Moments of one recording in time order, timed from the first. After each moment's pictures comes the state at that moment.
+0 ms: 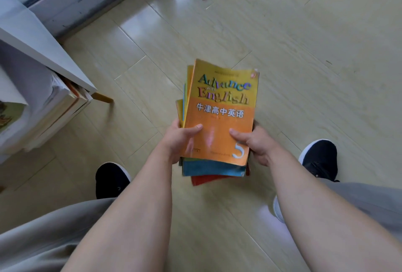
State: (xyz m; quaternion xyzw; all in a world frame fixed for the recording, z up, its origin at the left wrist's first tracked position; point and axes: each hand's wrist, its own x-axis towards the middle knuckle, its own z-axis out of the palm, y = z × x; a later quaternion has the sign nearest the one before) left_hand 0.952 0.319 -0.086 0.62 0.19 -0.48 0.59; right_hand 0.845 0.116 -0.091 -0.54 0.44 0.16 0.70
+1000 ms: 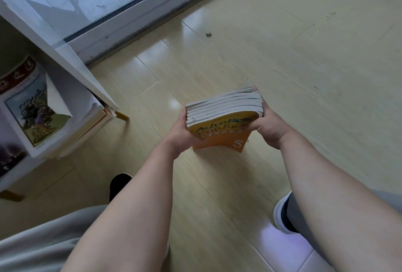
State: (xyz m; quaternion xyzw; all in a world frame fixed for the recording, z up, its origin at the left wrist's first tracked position) left_hand 0.968 0.325 -0.004 0.73 -0.06 -0.40 0.55; right_hand 0.876 0.089 0.003 -0.66 0.27 0.09 0.70
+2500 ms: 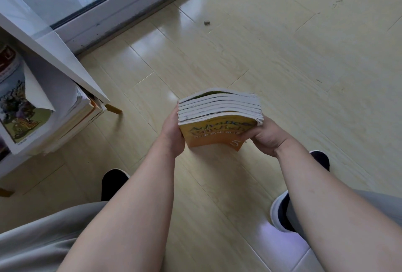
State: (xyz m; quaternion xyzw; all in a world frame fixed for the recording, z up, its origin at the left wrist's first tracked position) left_hand 0.971 0.305 -0.023 0.59 0.15 -0.36 0.70; right_hand 0.863 0.086 -0.043 -0.61 0.22 0.16 0.74
